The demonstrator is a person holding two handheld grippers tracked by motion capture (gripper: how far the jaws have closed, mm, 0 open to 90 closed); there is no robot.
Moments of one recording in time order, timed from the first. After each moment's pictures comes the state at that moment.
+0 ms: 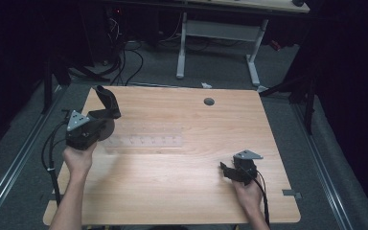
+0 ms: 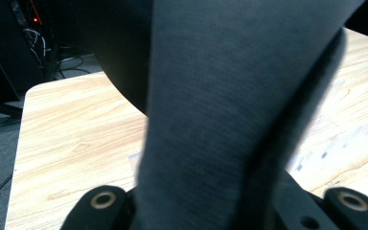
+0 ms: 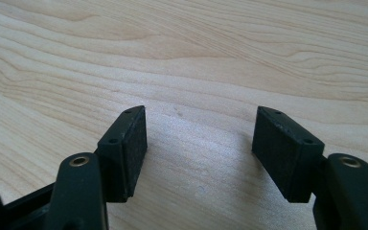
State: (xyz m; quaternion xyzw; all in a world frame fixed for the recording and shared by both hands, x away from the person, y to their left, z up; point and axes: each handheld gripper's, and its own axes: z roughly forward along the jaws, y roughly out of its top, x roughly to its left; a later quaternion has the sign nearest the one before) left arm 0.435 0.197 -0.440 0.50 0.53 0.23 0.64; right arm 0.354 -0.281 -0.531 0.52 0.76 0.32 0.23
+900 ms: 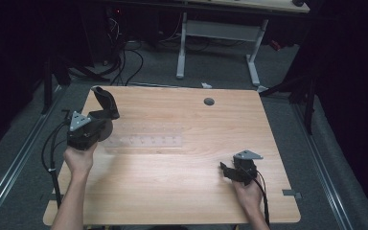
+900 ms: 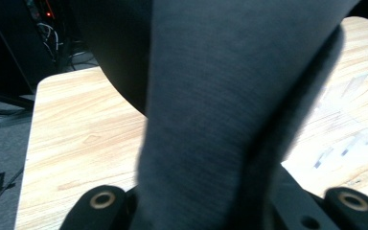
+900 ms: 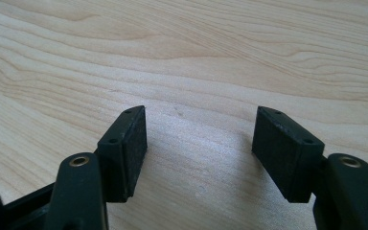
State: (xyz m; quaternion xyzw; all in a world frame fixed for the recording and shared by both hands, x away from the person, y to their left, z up) left arm 0.440 0.196 -0.448 0.50 0.54 0.25 0.63; right arm 0.354 -0.281 -0.531 0.52 0.76 0.32 0.23
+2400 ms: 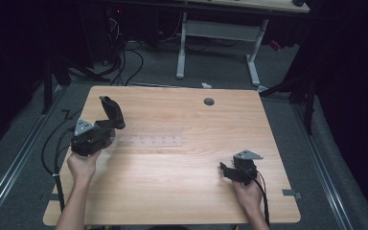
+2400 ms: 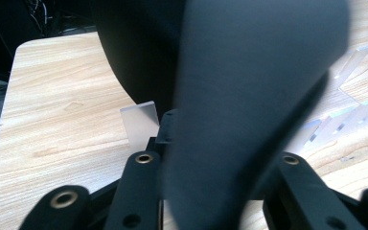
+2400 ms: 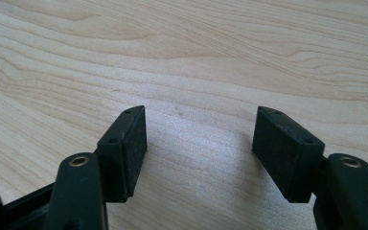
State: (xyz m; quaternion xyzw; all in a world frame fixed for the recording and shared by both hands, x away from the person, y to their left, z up) left arm 0.432 0.192 -0.468 0.50 0.57 0.23 0.61; right arm 0.354 -0.281 -0.531 0.52 0.76 0.32 0.23
